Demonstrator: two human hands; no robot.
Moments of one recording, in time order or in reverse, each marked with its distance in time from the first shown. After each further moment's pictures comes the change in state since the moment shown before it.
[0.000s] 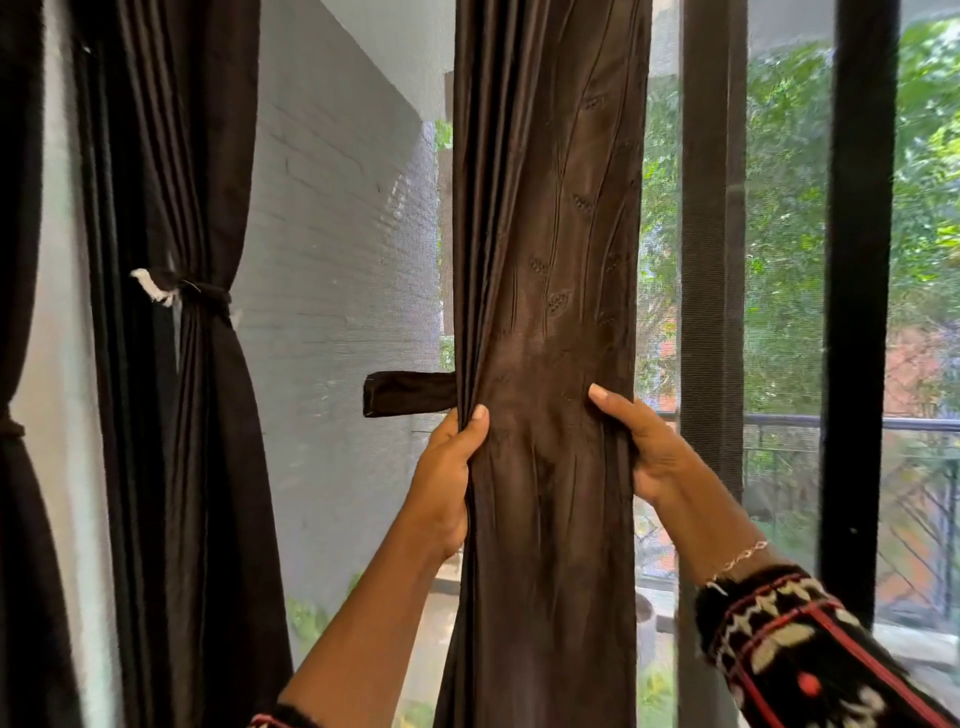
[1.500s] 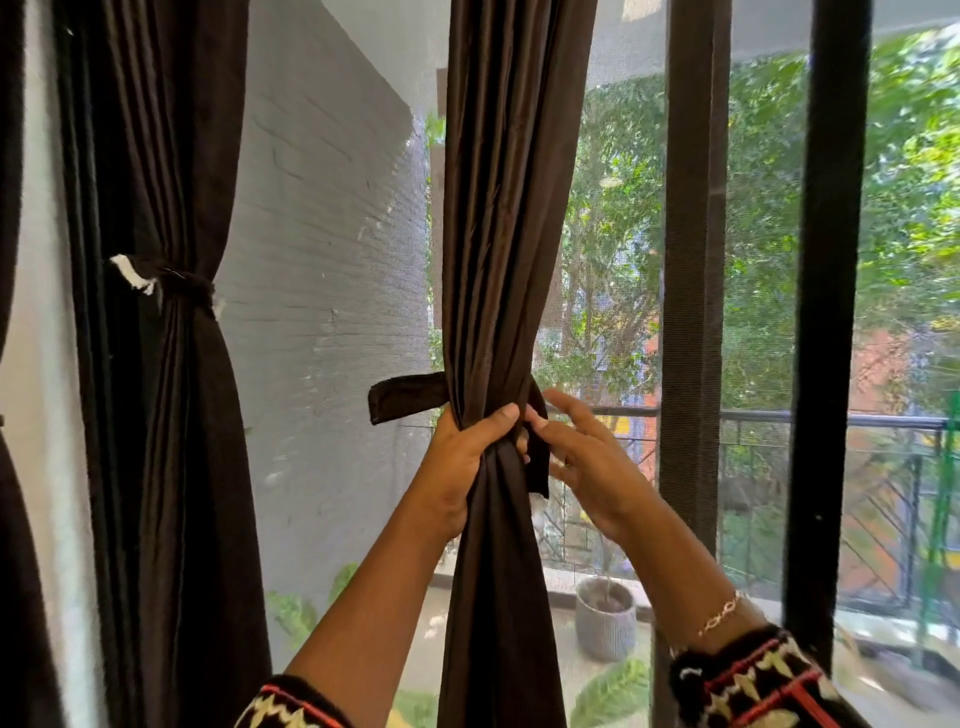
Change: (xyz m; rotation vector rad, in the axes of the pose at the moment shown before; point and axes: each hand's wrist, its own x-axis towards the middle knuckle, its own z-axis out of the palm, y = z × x) left_hand -0.009 0.008 0.018 0.012 -0.149 0.064; right_hand -0.036 0.025 0.026 -0.408 -0.010 -0.062
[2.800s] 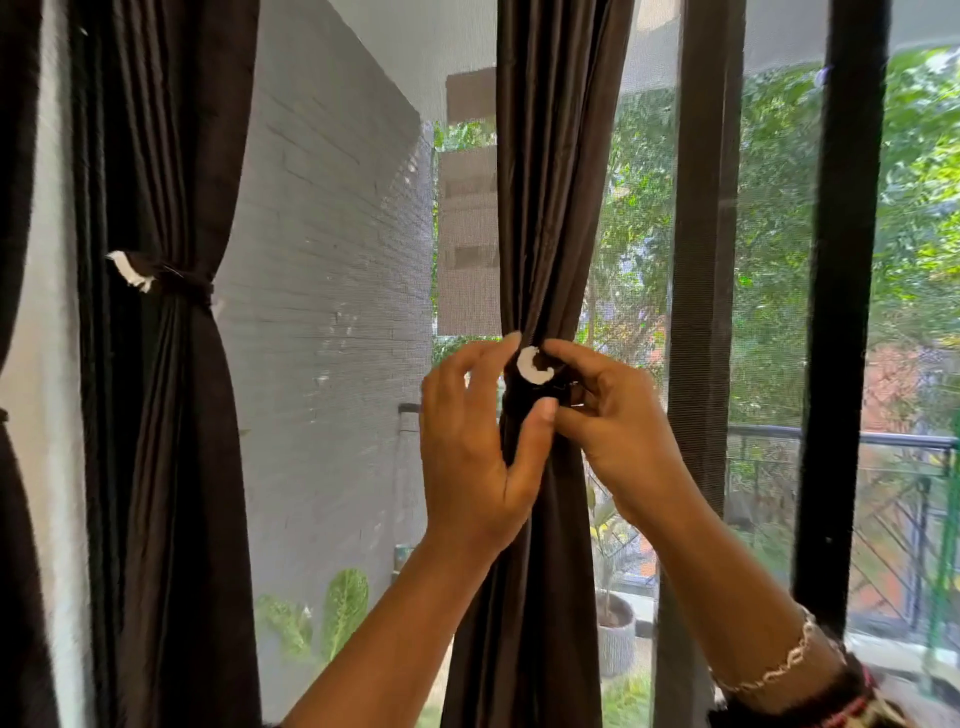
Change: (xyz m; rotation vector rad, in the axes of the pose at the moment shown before) left_hand -0.017 0.009 0.024 1.054 0.338 0.881; right_hand -0.025 -0.059 0.019 -0.417 0.118 -0.416
